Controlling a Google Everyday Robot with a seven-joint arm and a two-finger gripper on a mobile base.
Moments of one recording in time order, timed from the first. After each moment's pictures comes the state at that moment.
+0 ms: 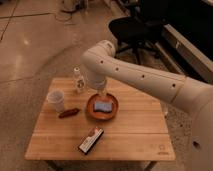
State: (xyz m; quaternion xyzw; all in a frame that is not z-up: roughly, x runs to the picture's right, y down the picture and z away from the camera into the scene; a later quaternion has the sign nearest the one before) arm -0.084 0.018 0.718 -0.18 -0.21 -0.56 0.78
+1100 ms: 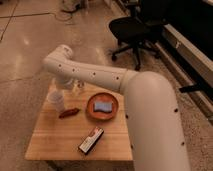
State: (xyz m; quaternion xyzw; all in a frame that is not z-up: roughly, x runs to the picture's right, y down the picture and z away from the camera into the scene) arm -0.217 0.016 0.789 -0.19 -0.21 -0.56 0.78
